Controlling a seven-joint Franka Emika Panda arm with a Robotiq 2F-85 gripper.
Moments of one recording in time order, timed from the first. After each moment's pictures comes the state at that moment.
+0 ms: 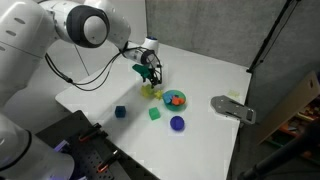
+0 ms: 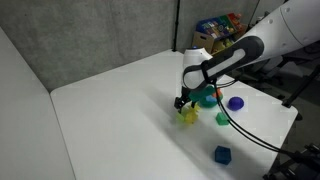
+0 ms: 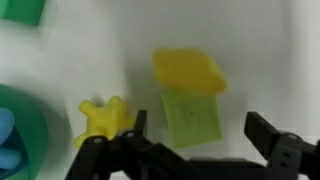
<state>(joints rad) 0.22 0.92 0.03 -1.54 0.05 2.35 0.22</state>
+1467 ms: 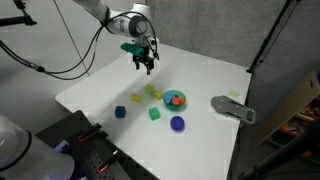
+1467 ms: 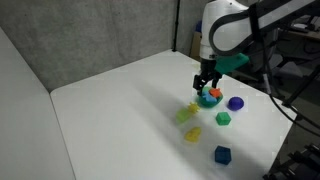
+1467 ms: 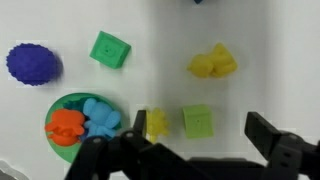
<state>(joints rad) 0.22 0.42 0.02 -1.90 -0.04 2.16 0.21</state>
